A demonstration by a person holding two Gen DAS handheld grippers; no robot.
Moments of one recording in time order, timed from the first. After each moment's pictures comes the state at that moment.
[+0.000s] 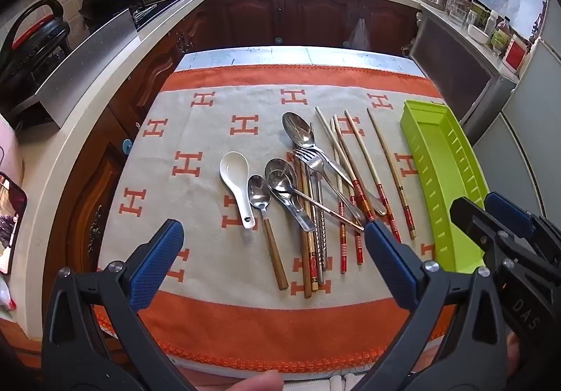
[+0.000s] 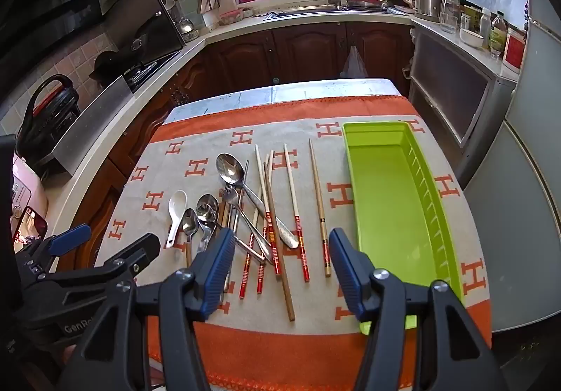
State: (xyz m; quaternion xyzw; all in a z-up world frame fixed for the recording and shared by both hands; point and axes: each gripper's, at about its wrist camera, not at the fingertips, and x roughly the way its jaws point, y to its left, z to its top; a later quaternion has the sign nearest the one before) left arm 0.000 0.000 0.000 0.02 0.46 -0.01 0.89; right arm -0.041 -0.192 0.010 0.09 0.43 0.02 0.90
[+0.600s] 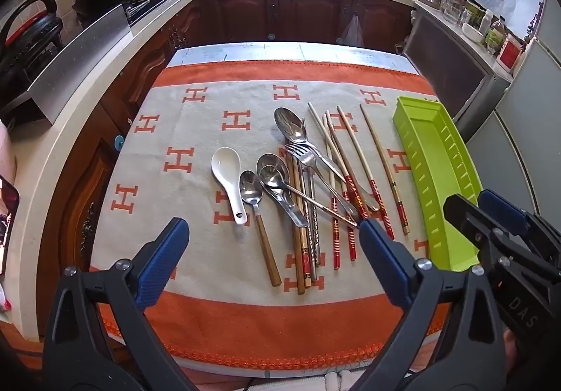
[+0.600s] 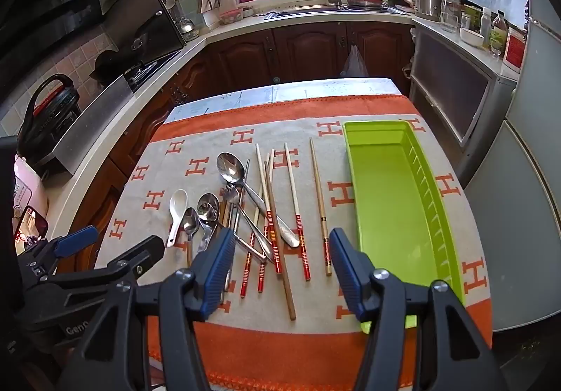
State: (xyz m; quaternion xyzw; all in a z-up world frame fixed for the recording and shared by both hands) left arm -0.002 -0.003 -0.004 0.01 0.47 -0.03 0.88; right arm -0.041 -0.192 0.010 0.09 0.43 0.02 0.90
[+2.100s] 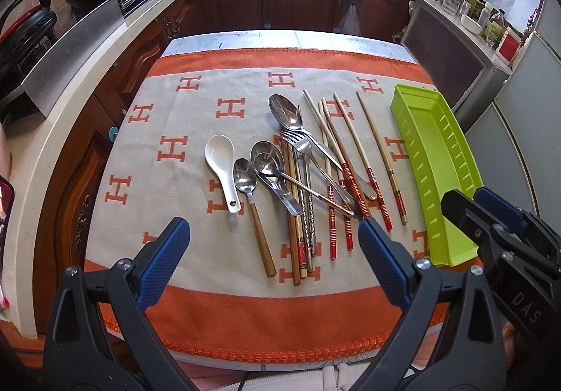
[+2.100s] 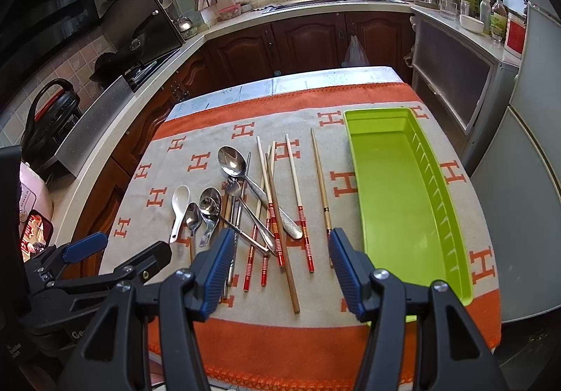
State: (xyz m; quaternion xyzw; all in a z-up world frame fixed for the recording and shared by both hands) left arm -0.003 -0.002 -0.014 0.01 0.49 -0.04 0.87; right arm -0.043 -0.195 0.001 0.11 0.44 0.02 0.89
